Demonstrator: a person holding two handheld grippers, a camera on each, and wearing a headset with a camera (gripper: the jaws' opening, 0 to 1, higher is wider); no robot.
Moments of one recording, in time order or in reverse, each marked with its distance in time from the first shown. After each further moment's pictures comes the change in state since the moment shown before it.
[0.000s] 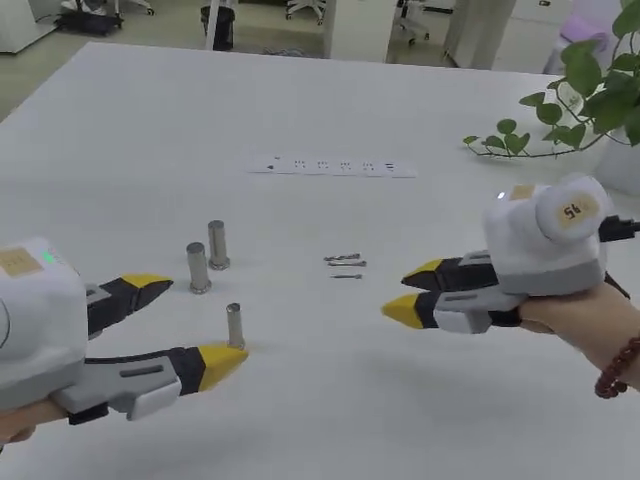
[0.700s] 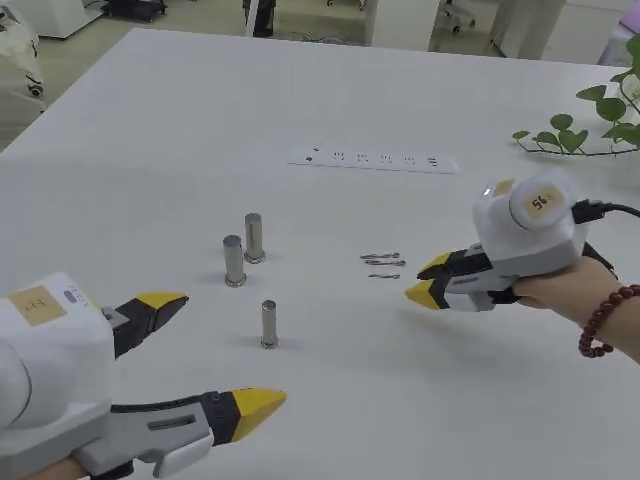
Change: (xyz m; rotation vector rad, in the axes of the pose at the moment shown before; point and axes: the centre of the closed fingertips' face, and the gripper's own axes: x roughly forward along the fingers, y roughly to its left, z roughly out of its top) left arm -0.013 -0.013 -0.015 -0.013 0.027 0.056; right arm 0.055 -0.043 -0.013 -0.094 0.125 0.007
